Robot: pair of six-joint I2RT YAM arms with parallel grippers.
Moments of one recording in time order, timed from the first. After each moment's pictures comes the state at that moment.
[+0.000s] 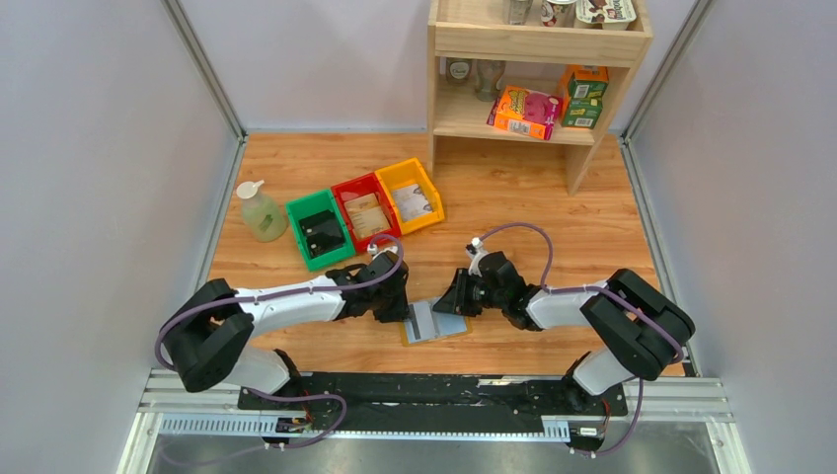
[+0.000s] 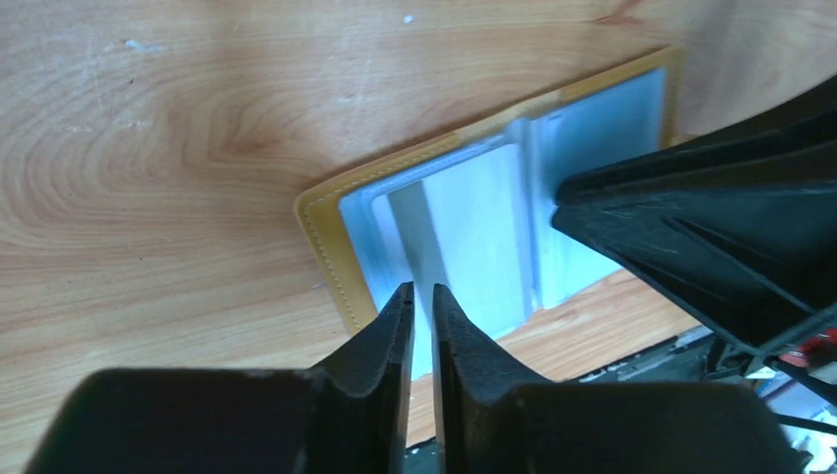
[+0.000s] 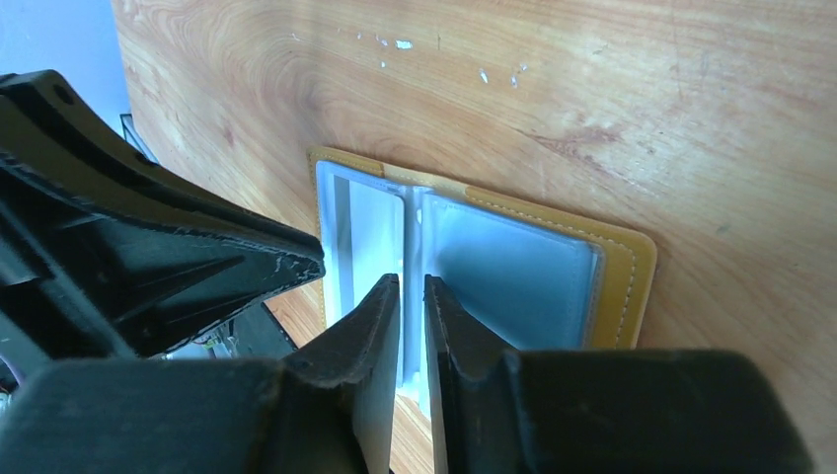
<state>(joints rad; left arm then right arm) -0.90 1.38 0.68 -0.28 0.00 -0.95 0.73 1.52 0.43 0.47 -0.35 0.90</state>
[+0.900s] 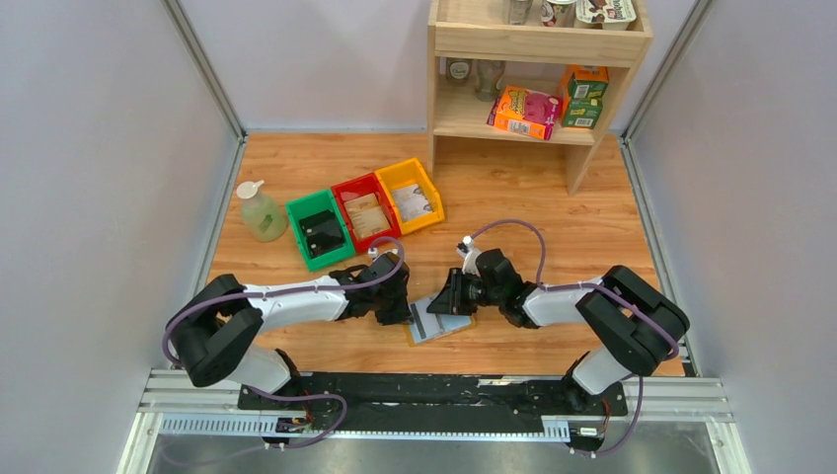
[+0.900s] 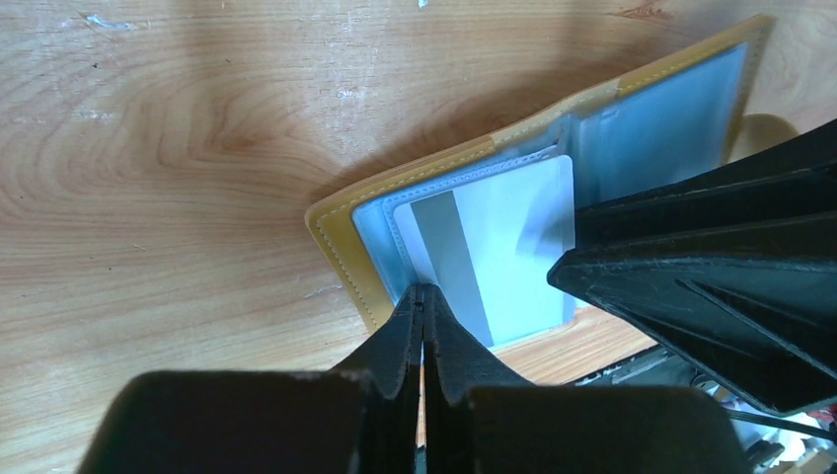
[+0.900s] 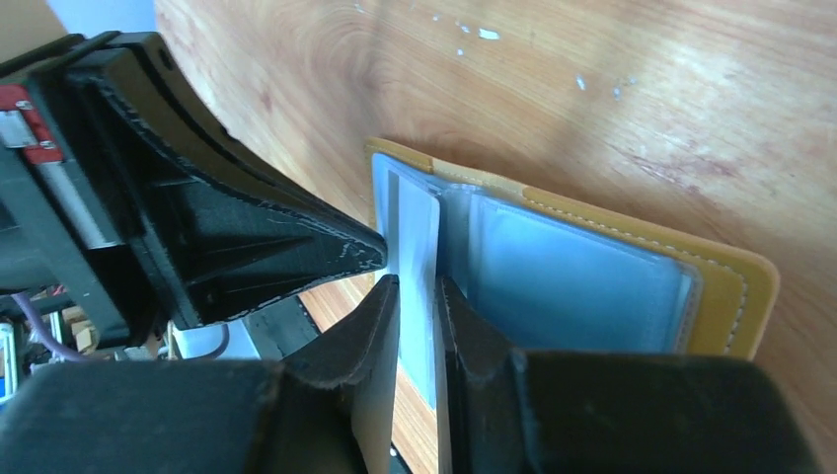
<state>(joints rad) -0.89 1.44 0.64 -0.23 0.03 -1.00 0.75 1.55 0.46 0.49 -0.45 0.86</state>
